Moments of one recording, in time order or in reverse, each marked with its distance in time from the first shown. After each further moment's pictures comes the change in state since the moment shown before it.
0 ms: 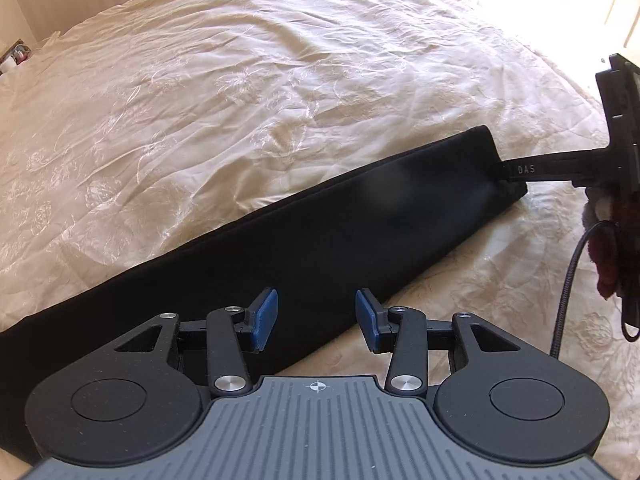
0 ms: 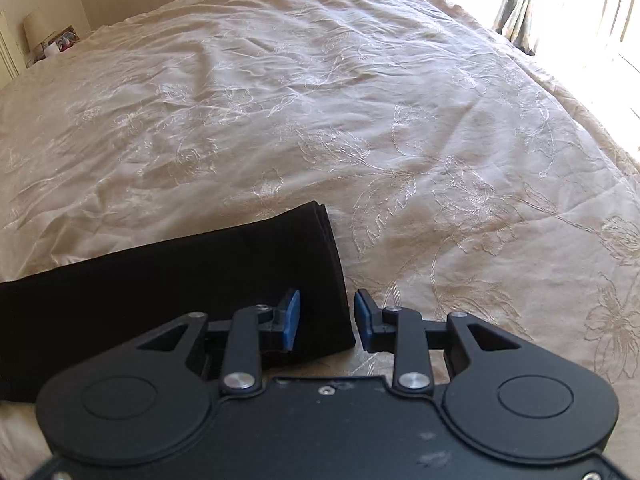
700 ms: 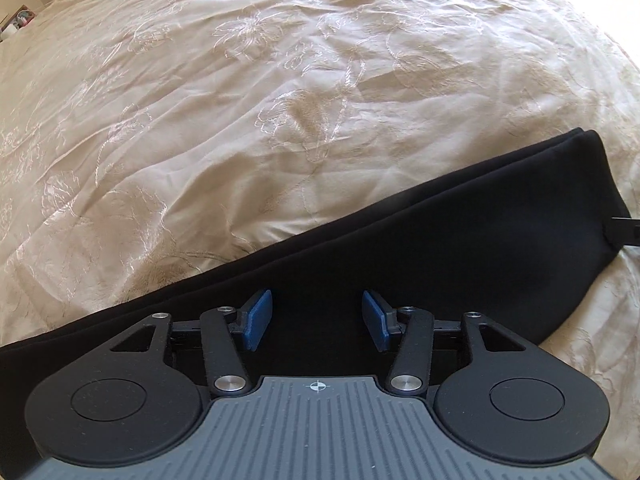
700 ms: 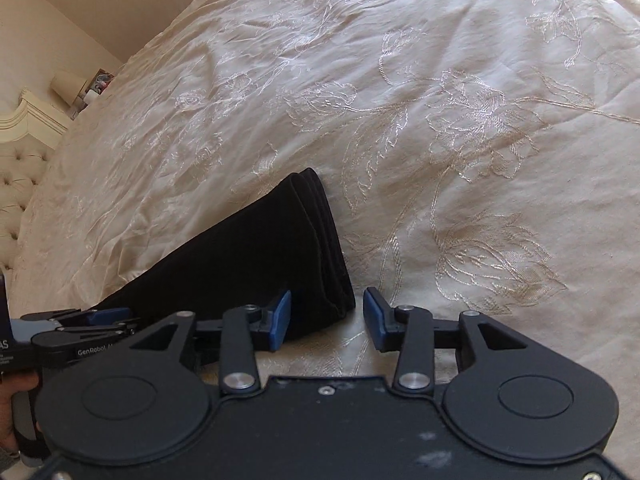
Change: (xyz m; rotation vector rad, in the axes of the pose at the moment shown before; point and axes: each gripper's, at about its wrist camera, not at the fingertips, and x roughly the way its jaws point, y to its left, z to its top) left arm 0.101 0.022 0.042 -0.063 0.144 0.054; right arm 0.019 -0.062 -0.004 0.224 0.161 0.369
